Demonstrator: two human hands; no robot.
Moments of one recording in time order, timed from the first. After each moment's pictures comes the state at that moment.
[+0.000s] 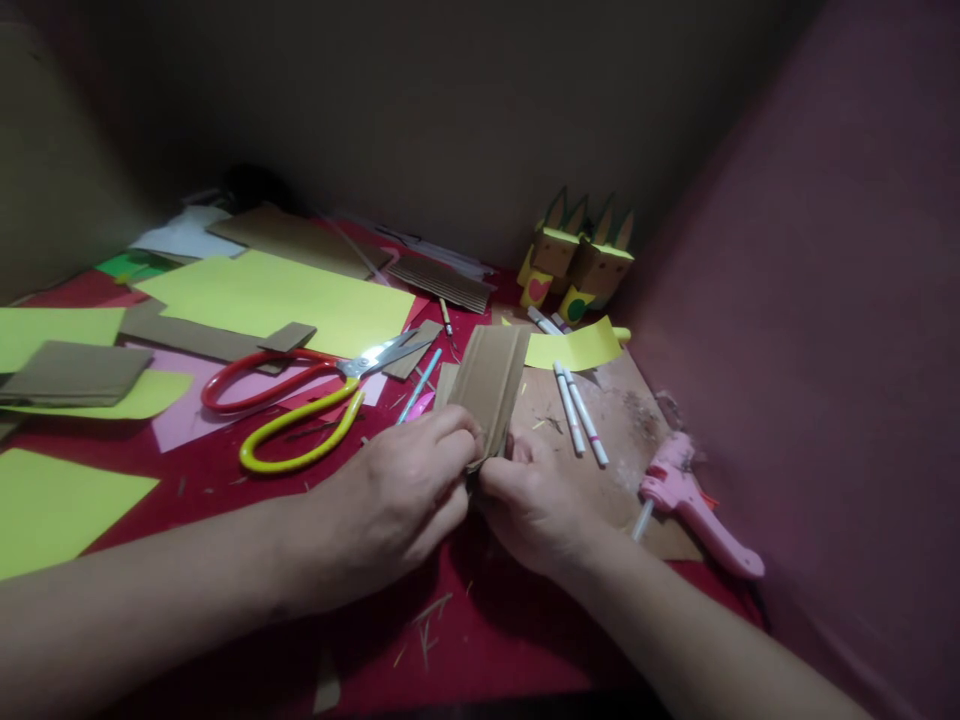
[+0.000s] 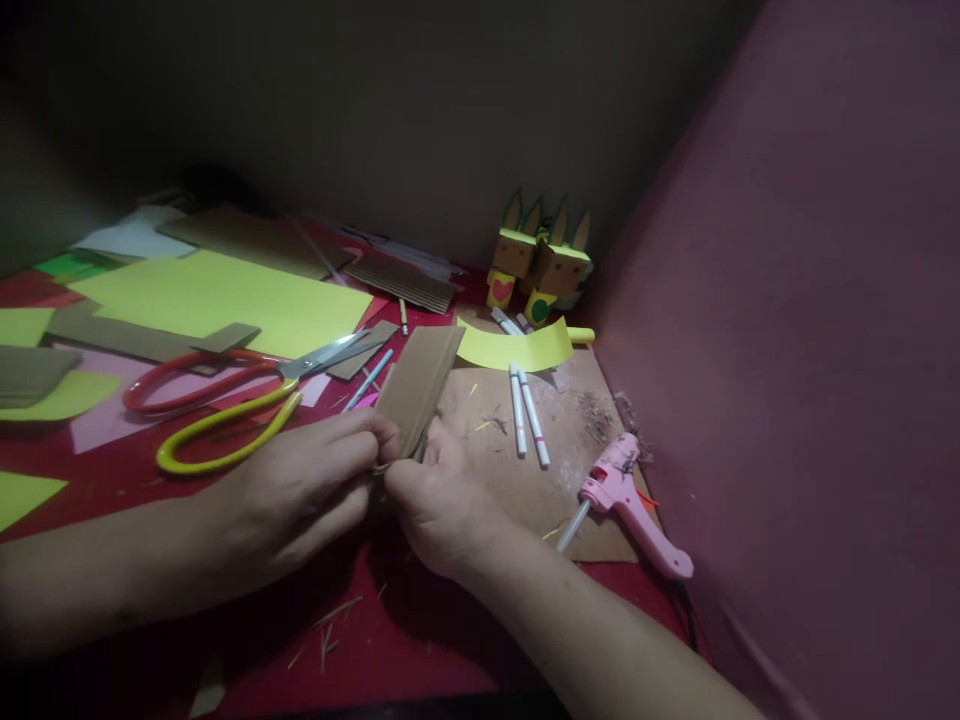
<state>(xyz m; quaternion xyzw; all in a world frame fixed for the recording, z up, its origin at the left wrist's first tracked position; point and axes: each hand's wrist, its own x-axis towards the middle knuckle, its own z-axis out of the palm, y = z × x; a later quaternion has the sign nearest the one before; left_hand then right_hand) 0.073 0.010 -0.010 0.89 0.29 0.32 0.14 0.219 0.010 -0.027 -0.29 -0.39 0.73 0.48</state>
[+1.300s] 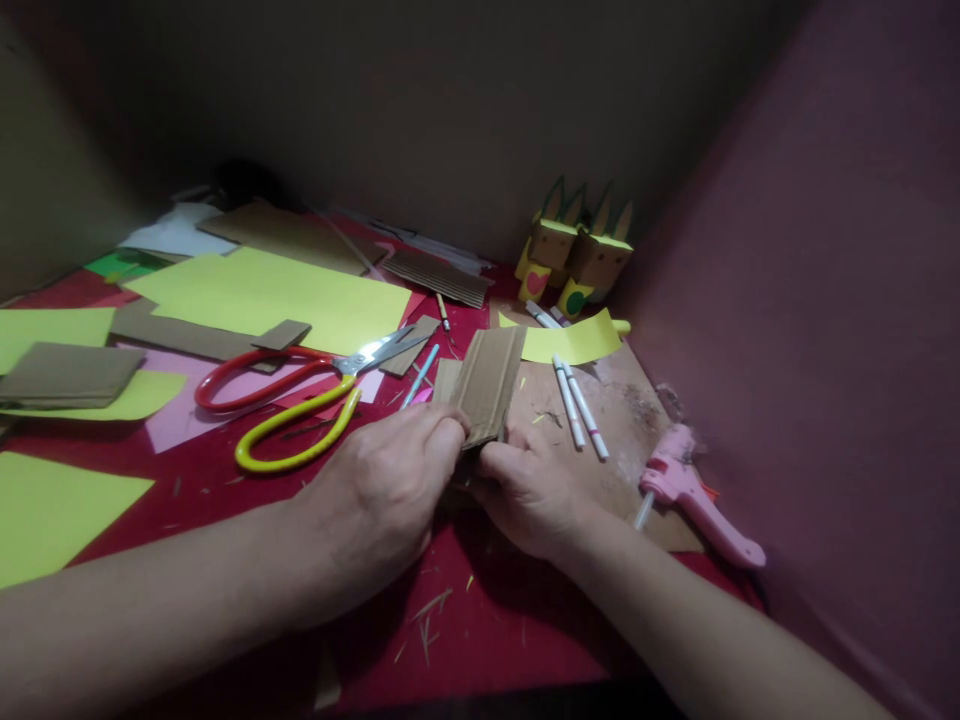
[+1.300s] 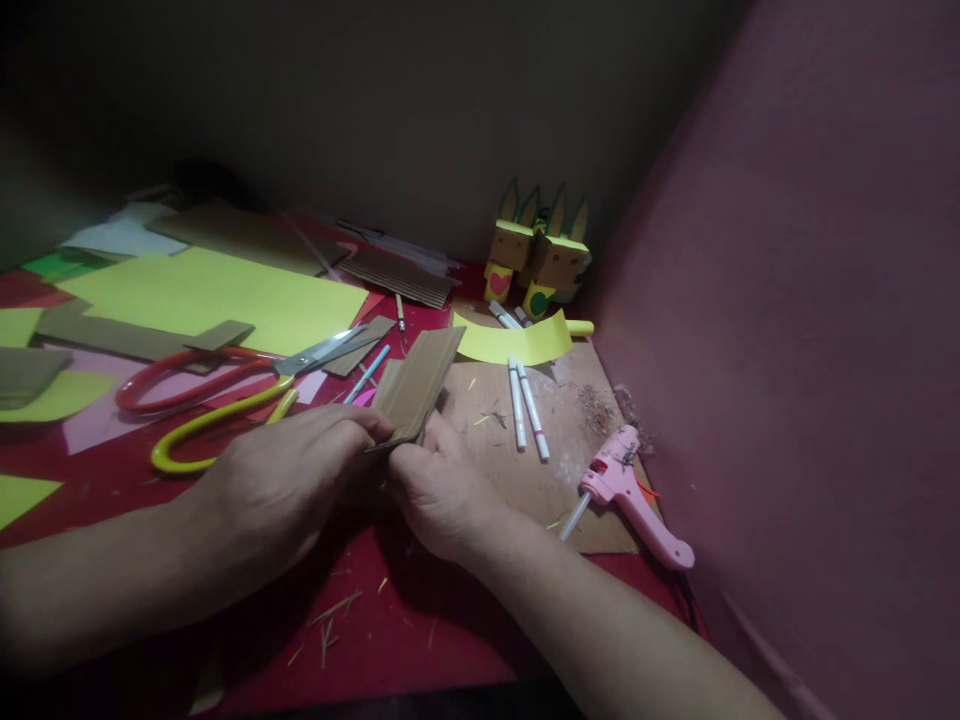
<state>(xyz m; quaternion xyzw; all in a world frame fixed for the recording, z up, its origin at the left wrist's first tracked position) 0.071 0.009 -0.026 0.89 0.32 0.33 -0.03 0.217 0.014 -0.033 -0.30 -0.35 0.75 0.48</state>
